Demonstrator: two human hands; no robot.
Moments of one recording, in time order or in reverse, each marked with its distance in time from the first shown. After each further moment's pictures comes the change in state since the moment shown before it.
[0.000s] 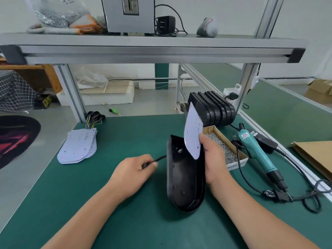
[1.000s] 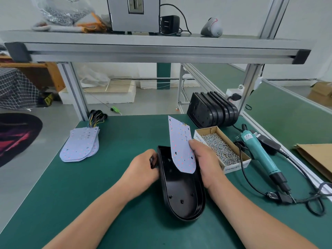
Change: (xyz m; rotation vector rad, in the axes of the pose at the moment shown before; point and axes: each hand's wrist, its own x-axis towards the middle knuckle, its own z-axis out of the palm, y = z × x) left_hand 0.009 0.013 0.015 -0.272 0.018 -0.125; right_hand 0.002 0.021 0.006 -0.122 -0.085 0.003
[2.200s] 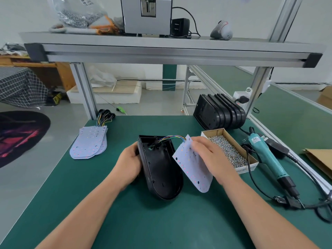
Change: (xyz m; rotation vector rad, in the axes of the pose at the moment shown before) left_hand -0.002 -0.001 -0.037 -0.355 0.091 -0.064; right_hand -0.007 -0.024 -0.010 -0.925 -0.090 -0.344
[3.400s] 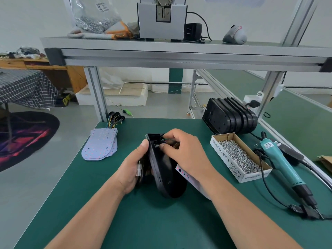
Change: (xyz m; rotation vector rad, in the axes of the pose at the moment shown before) left_hand 0.001 -0.011 -0.025 -0.599 -0.295 -0.188; right_hand 0.022 -0.059 0.080 -0.183 -0.003 -0.276
